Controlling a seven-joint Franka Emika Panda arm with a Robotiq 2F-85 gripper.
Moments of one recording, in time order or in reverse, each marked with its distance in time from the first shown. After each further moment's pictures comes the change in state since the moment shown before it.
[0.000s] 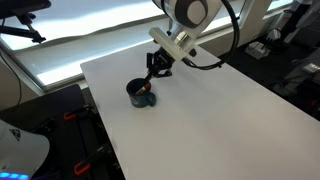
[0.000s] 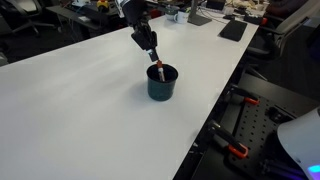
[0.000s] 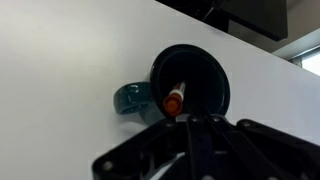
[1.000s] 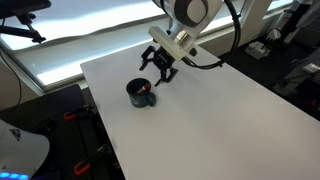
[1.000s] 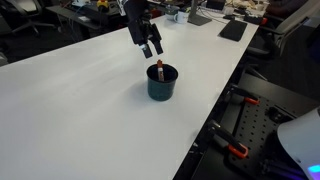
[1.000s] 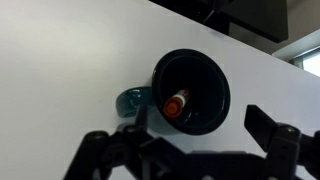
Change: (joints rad) arm 0.000 -0.020 -0.006 -0.017 -0.003 0.001 0.000
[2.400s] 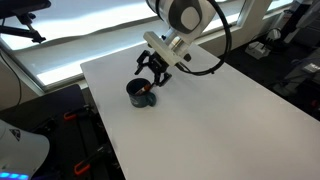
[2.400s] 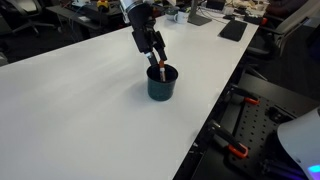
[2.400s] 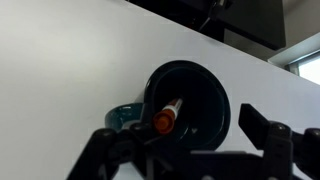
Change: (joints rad) arm 0.000 -0.006 0.003 -0.062 0.015 0.021 -0.001
